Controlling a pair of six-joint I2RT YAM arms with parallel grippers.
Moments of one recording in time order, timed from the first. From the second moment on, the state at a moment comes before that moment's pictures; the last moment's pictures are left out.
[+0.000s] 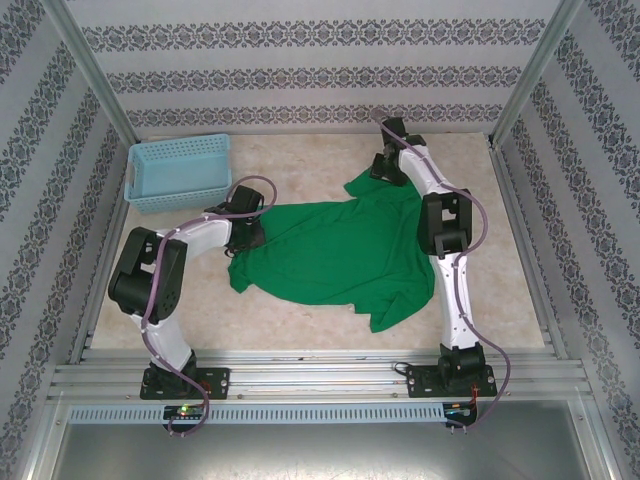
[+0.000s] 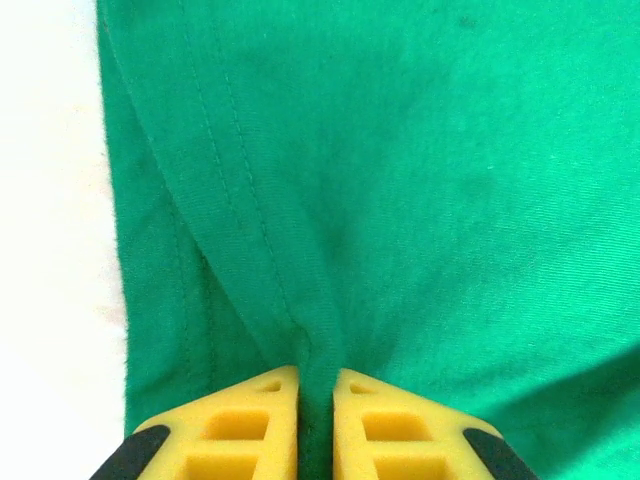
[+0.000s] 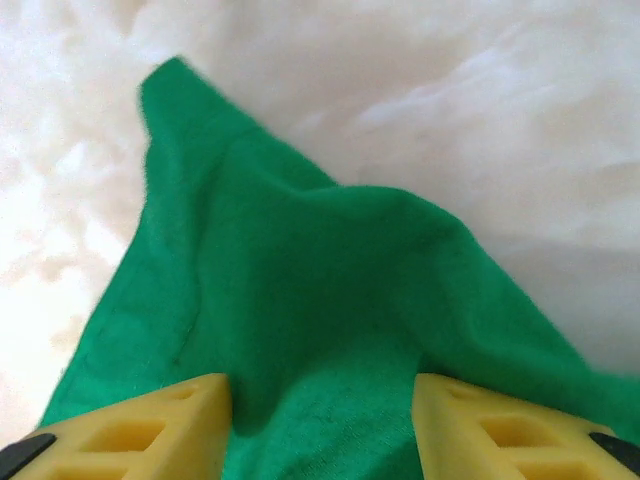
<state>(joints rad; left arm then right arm) -0.30 1.78 1.06 -0.44 -0.08 -0.55 0.15 2.59 2.33 -0.89 0.01 0.47</state>
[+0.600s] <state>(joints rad) -0.30 1.81 1.12 -0.50 -0.16 -0.52 0.12 2.59 2.33 -0.92 0.07 0.53</state>
